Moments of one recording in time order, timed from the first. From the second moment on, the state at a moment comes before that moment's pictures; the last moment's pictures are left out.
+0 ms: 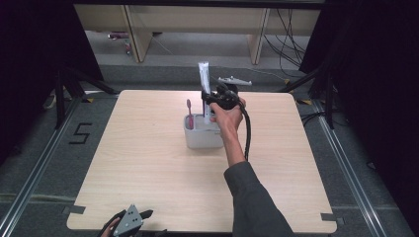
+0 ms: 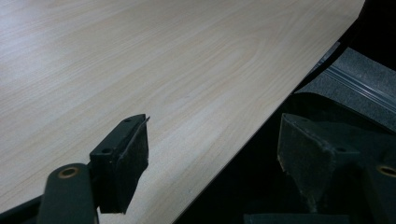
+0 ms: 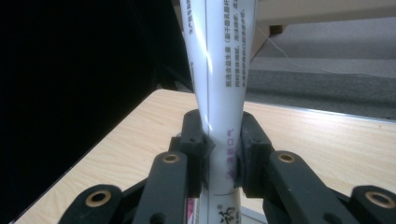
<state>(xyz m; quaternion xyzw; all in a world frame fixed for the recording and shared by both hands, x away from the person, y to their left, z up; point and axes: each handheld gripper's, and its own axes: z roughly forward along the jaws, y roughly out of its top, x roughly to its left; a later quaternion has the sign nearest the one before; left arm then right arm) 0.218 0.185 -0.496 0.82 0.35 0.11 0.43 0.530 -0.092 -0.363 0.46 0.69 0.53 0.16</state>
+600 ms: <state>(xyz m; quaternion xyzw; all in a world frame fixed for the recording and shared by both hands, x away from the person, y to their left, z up) 0.219 0.187 -0.496 0.83 0.34 0.12 0.42 0.530 -0.086 -0.376 0.46 0.69 0.53 0.17</state>
